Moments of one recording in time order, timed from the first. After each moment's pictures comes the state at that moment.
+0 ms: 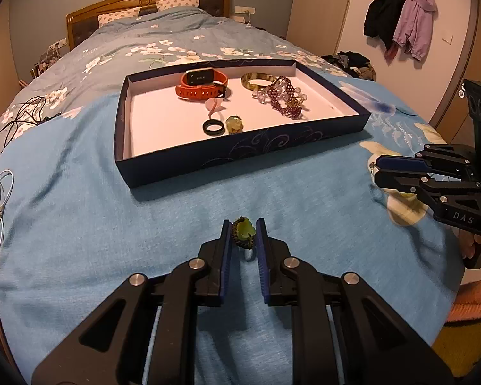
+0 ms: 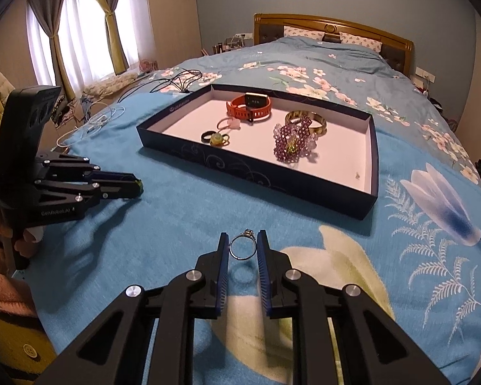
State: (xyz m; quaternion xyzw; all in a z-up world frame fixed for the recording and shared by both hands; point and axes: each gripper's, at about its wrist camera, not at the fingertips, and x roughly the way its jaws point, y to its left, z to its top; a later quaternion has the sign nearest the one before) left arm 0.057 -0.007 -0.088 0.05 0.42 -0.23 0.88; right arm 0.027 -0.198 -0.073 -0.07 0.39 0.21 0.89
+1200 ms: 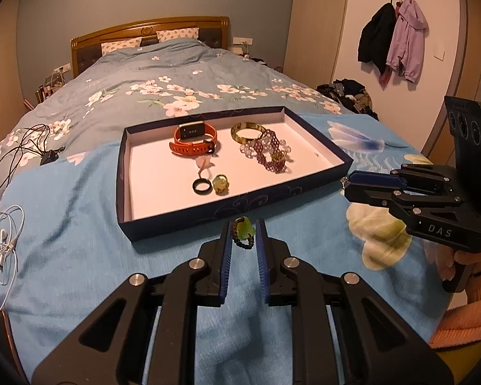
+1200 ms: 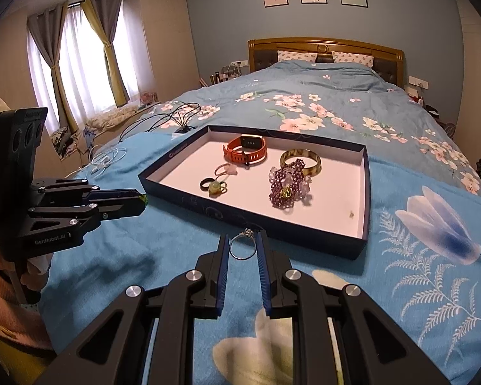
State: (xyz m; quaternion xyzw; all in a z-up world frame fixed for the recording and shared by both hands) left arm 0.054 -0.021 -0.047 0.04 0.35 -0.23 0.91; right arm 0.041 -0.203 -0.049 -0.02 0.34 0.22 0.92
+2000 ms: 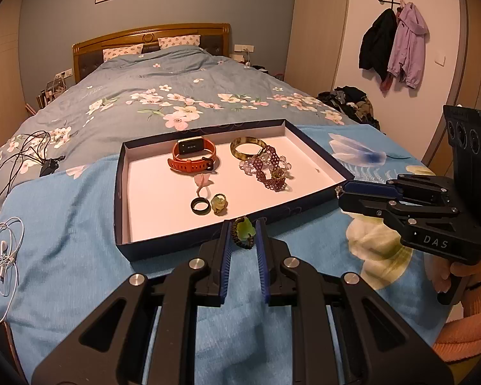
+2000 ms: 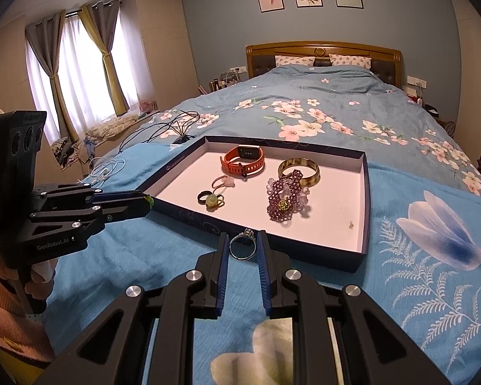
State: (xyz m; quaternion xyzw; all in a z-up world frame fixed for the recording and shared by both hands) left arm 0.063 -0.029 -0.036 0.04 0.34 -0.23 0.91; right arm 0.049 -0.207 -0.046 0.00 0.33 0.22 0.92
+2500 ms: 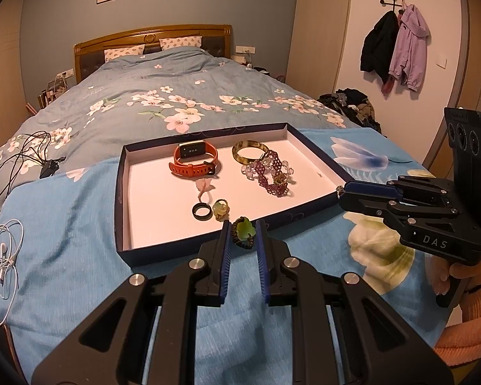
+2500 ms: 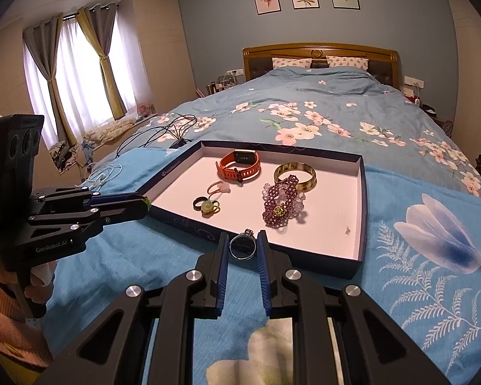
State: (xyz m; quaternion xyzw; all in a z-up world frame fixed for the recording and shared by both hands) left arm 0.068 -0.029 -0.033 0.04 0.34 -0.22 0.91; right arm 0.056 -0.209 -0.044 0.00 0.32 0.21 0.92
